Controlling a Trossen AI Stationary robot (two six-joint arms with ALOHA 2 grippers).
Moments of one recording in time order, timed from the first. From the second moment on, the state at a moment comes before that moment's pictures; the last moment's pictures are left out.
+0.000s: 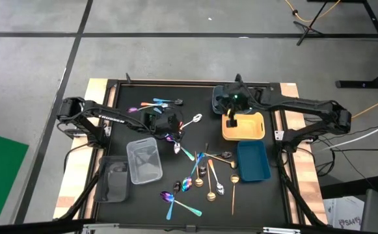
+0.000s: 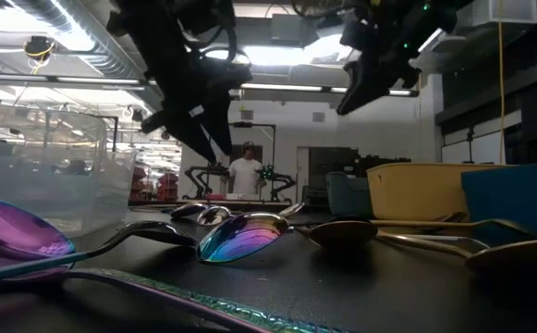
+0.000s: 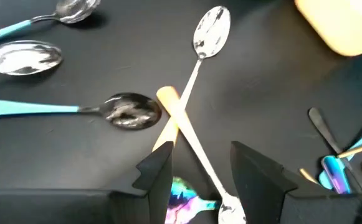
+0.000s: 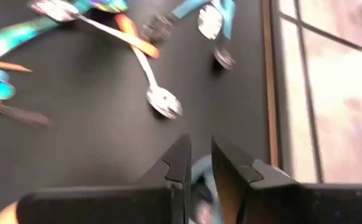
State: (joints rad) left arm 0.03 1.57 0.97 -0.41 -0.37 -0.89; right arm -0.31 1.33 1.05 -0.52 -0.05 -0.56
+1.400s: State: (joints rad) left arm 0.07 1.57 0.97 -0.22 -0.25 -0.83; right arm 0.04 1.37 1.05 -0.39 -0.11 -0.52
